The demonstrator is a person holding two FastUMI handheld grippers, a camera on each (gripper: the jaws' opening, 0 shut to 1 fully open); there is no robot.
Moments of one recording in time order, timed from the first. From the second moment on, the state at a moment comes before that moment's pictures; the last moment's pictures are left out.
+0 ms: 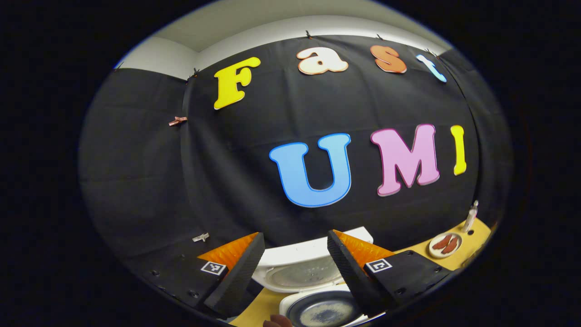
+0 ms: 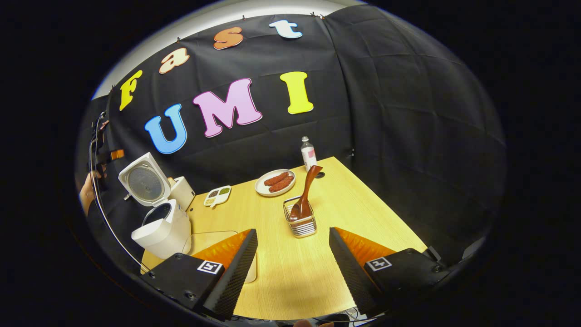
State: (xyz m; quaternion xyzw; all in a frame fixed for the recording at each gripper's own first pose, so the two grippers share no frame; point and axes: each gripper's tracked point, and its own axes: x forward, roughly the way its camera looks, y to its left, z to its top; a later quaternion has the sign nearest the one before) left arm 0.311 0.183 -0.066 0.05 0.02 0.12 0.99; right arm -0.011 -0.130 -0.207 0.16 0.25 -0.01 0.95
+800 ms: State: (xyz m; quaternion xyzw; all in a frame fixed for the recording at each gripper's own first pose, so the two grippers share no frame) left arm 0.321 0.179 -0.147 -0.05 0.18 0.12 0.97; right arm -0.019 -0.139 -0.188 0.16 0.24 -0.03 0.96
